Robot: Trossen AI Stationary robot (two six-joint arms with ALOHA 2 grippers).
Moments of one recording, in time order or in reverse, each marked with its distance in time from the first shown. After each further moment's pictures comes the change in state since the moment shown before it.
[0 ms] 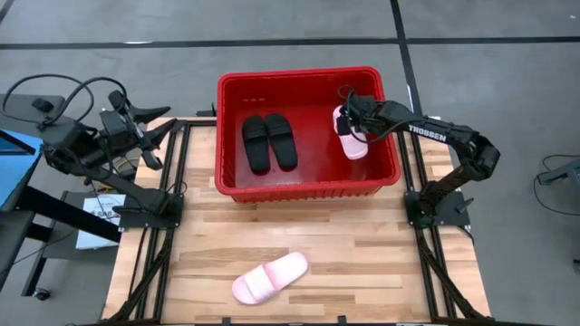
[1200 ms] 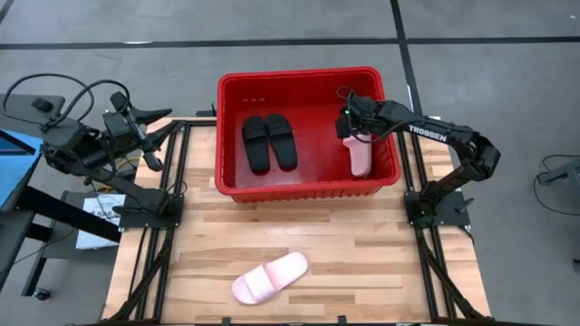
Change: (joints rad) left arm 0.000 0.000 -0.001 -0.046 -0.001 -0.024; right arm 0.000 -0.002 0.002 -0.005 -0.064 -0.072
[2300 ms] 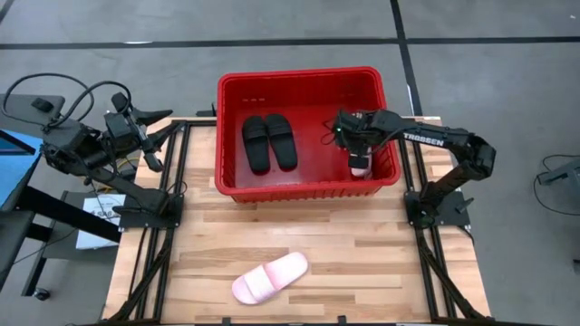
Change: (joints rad) left arm 0.000 0.000 0.000 -0.021 0.000 -0.018; right arm 0.164 0.027 0.047 -0.182 -0.062 -1.066
